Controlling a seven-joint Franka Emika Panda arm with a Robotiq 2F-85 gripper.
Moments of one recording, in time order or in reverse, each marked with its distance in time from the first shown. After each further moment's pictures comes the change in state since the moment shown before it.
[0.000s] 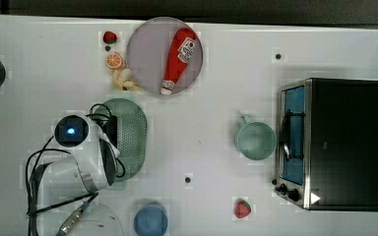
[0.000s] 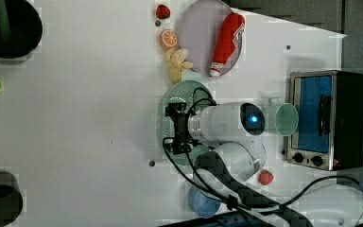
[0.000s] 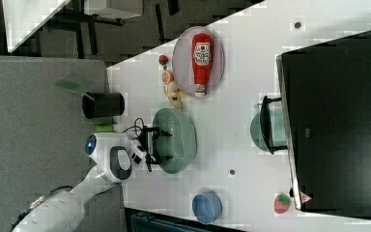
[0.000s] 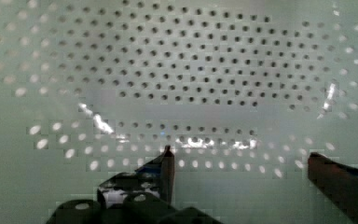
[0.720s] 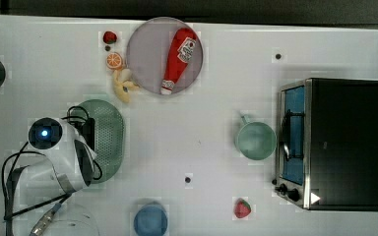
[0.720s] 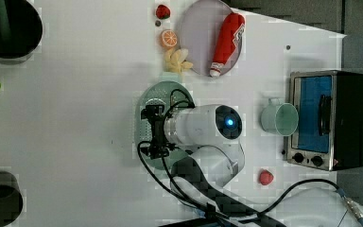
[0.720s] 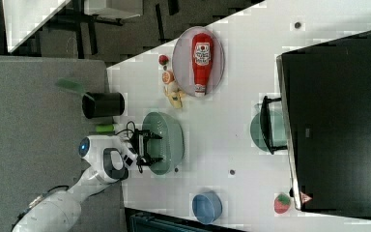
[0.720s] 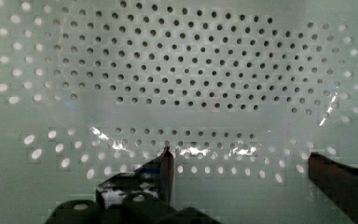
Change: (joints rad) arm 0.107 0.065 -0.004 0.102 0.058 -0.022 0.045
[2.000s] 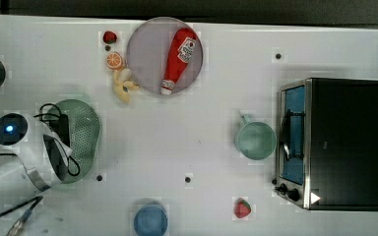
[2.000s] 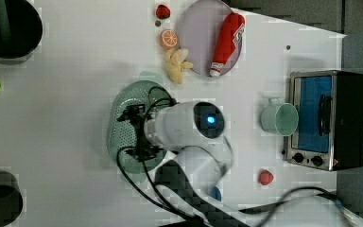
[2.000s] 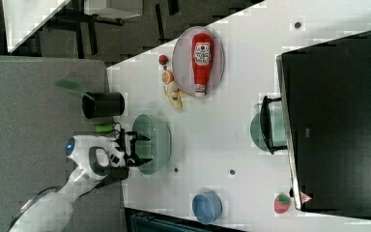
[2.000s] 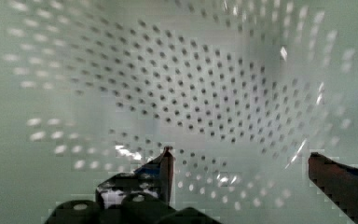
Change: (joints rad) arm 0.104 0.009 -0.039 0.132 -0.031 -0.135 -0.027
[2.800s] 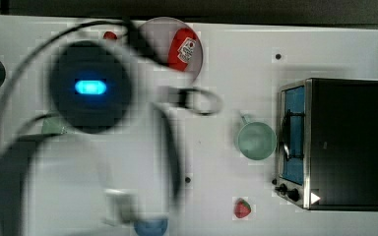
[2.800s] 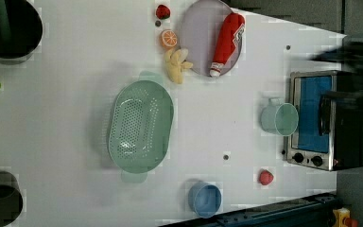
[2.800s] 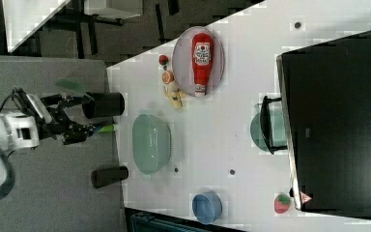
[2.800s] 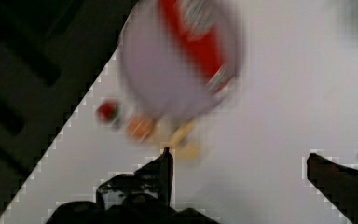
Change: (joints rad) arm -0.005 -0.662 -0.558 0.125 -0.199 -0.547 -0.843
